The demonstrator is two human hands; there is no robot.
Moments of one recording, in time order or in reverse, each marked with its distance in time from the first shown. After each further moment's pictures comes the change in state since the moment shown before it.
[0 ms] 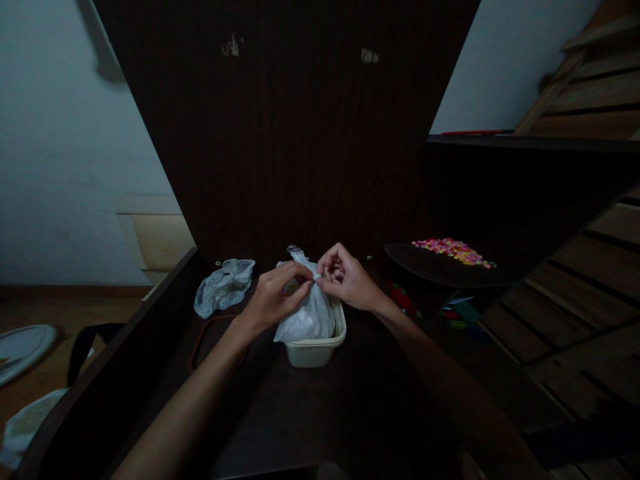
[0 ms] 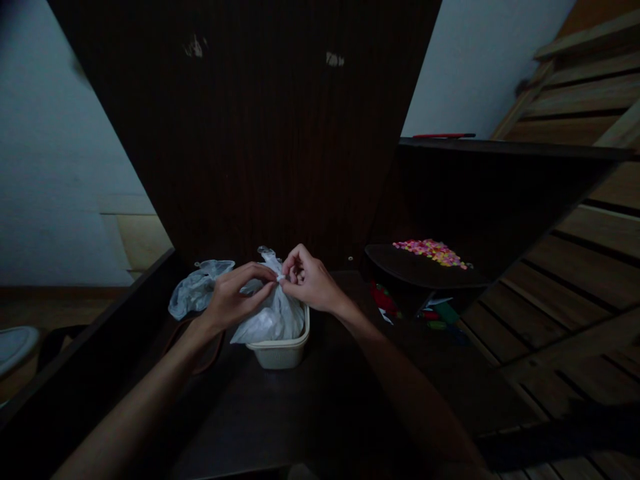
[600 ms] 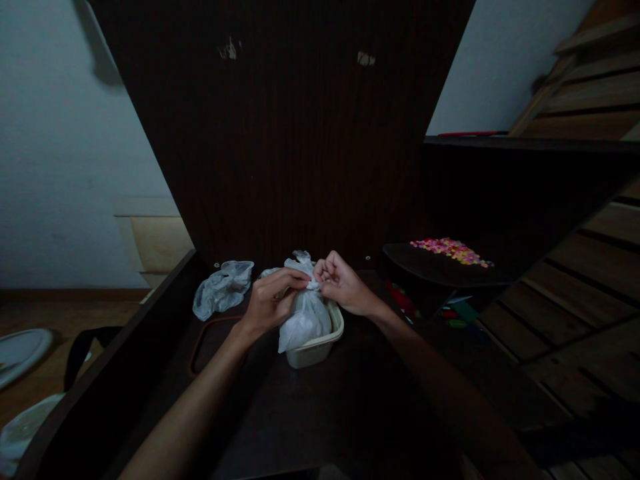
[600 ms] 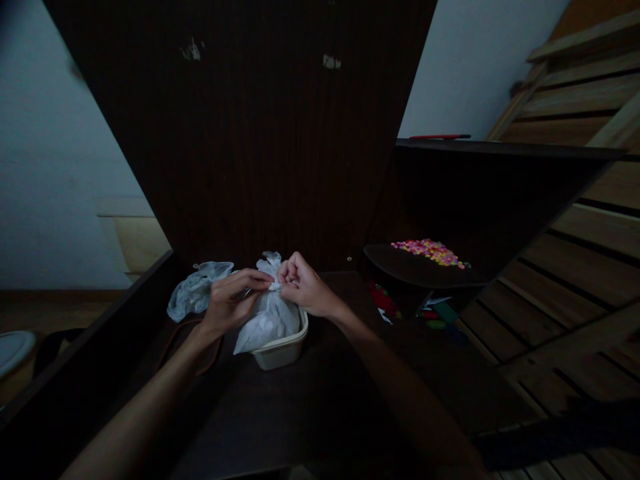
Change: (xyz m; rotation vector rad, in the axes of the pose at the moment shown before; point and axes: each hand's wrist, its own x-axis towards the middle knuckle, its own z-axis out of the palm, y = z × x) left_hand -0.011 -0.007 0.001 -0.070 0.084 0.071; right_hand -0.002 0.014 0.011 0.226 -0.063 -0.040
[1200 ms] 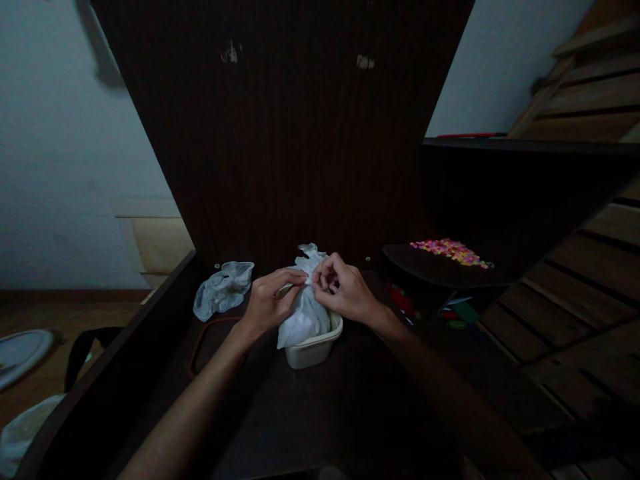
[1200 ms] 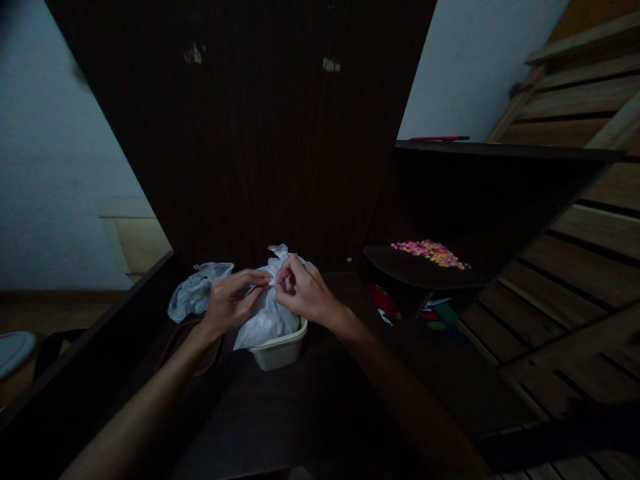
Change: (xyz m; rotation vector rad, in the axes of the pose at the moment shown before) left_hand -0.001 -0.002 0.001 0.065 0.016 -0.061; right_hand -0.005 -0.016 0.006 -0.581 0.115 -0.159
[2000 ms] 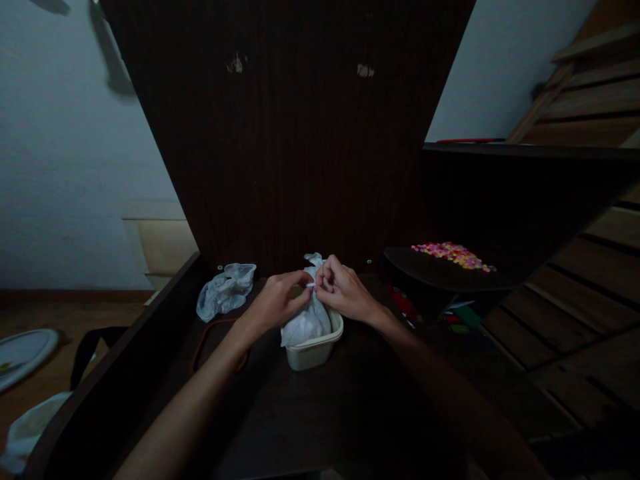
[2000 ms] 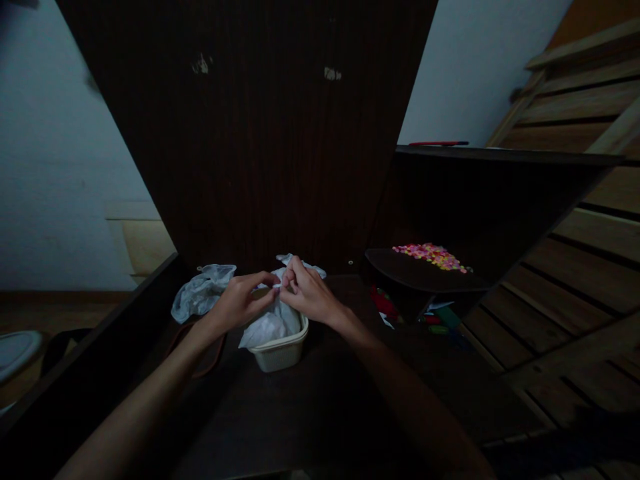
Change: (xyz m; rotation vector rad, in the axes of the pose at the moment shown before) left_hand 0.012 0.005 -0.004 0.051 -0.339 -0.216; right_hand 0.002 0.009 -0.002 0.056 -0.111 0.113
